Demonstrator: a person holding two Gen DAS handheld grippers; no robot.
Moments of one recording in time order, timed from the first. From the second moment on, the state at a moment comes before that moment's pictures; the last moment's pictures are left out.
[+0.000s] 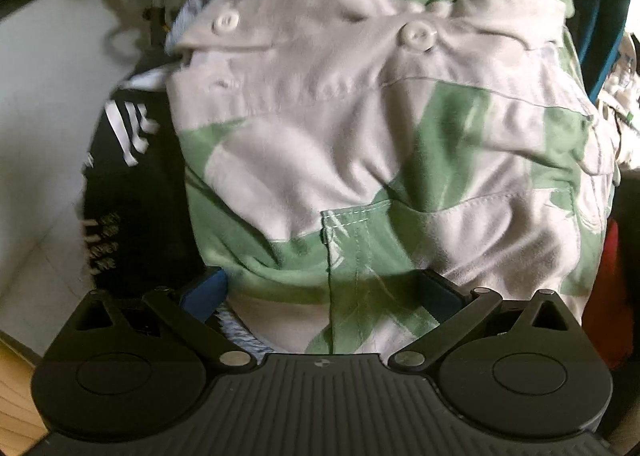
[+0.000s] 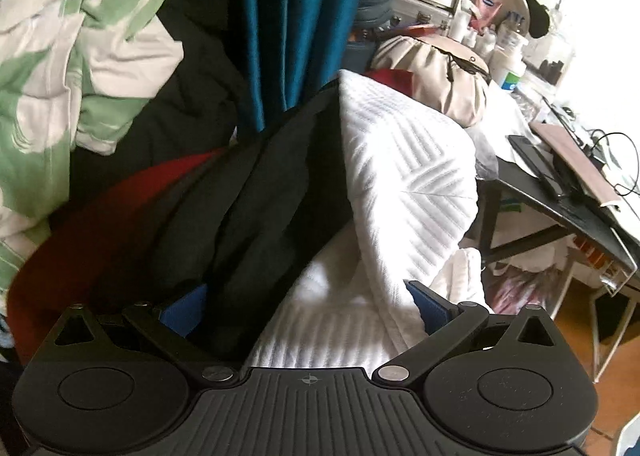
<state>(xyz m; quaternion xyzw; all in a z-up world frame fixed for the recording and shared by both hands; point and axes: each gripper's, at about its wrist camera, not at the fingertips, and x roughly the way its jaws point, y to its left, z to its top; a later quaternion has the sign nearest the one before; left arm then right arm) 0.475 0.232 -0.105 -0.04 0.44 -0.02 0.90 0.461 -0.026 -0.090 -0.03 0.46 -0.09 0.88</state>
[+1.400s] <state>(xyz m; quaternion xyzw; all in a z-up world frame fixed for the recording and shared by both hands) 0.414 0.202 -0.035 -0.01 0.34 -0.13 0.93 0.405 -0.087 -0.049 0.08 0.39 -0.10 0.91</state>
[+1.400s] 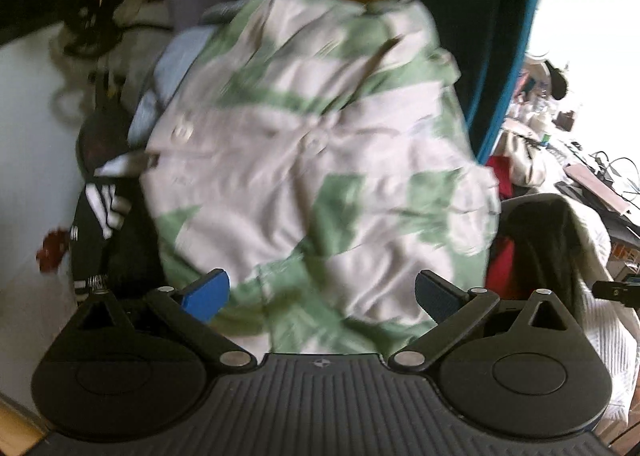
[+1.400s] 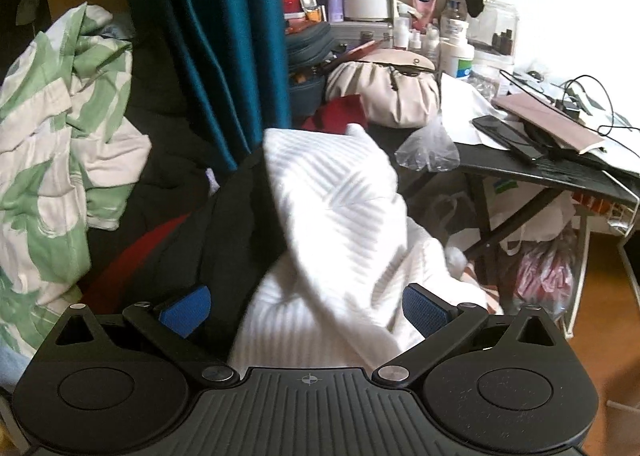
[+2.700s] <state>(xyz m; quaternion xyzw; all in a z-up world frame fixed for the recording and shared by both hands) 0.380 0.211 -0.043 -0.04 0.36 -0.11 0.93 0.545 0.012 -0.020 0.06 0.31 0.09 0.94</state>
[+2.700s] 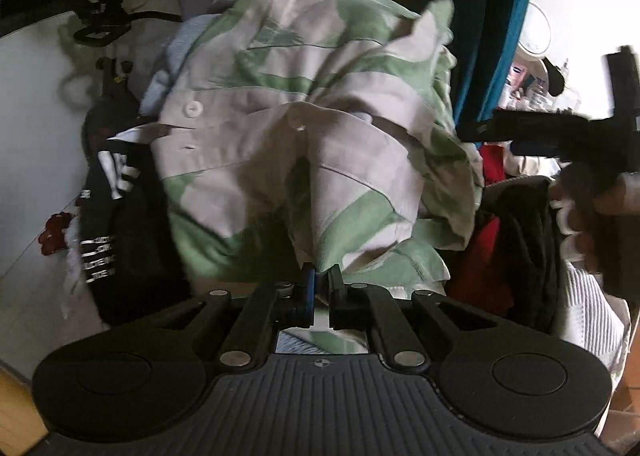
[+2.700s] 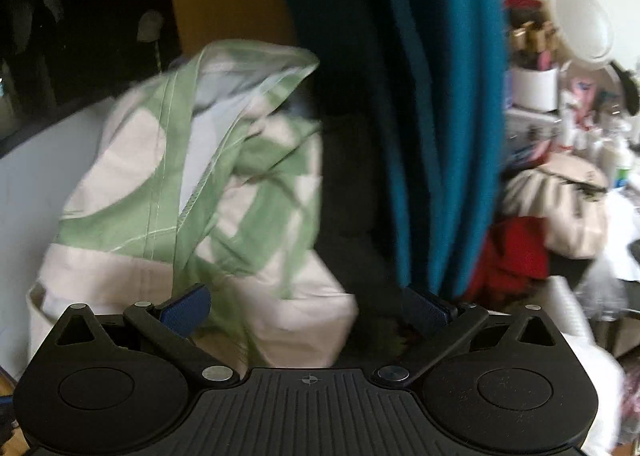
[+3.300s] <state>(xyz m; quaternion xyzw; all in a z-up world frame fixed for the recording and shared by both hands) 0.380 0.228 -0.013 -0.03 0.31 -0.06 0.95 0.494 -0.014 -0.041 0.05 0.35 0.13 0.93</state>
